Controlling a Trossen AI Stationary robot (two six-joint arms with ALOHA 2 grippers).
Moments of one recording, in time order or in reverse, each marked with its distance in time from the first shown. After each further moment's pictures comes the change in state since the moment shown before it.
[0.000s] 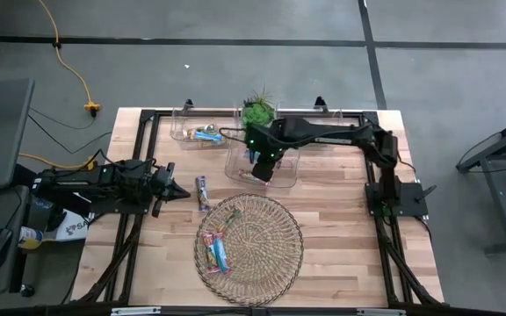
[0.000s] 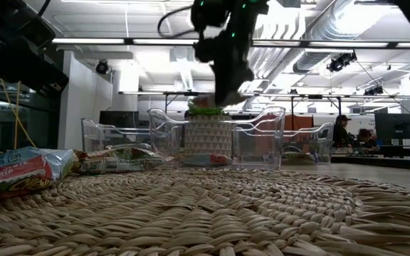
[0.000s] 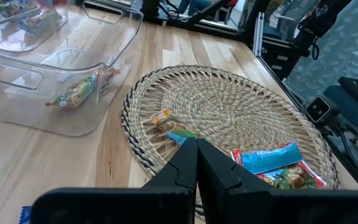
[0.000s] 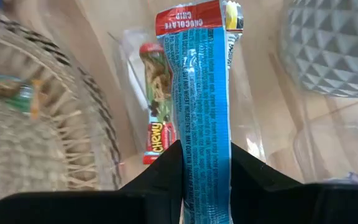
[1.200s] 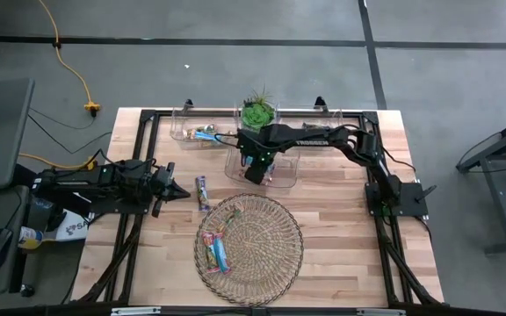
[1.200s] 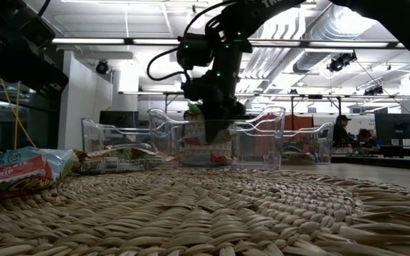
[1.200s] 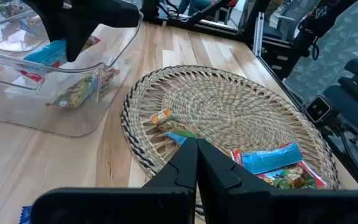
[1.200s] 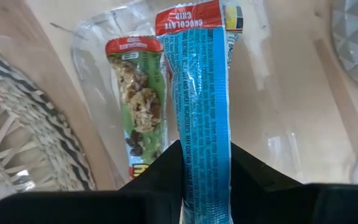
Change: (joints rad) left arm 0.000 0.000 0.000 0.000 0.000 0.000; right arm -0.038 0.188 0.000 0.105 -0.049 0.029
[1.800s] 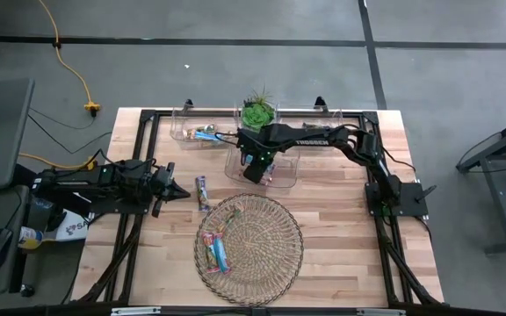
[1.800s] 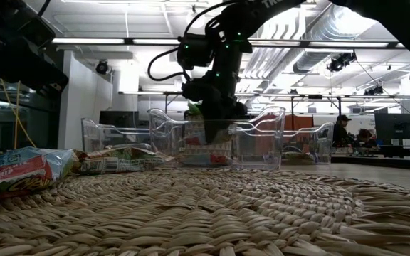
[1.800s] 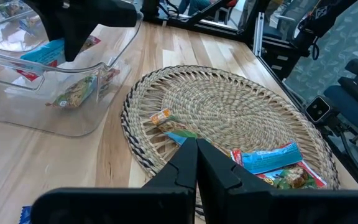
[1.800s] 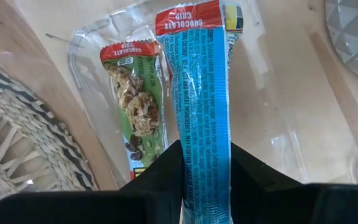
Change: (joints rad) left arm 0.000 0.000 0.000 0.000 0.000 0.000; right arm 0.000 0.000 0.001 0.002 -0.002 0.058
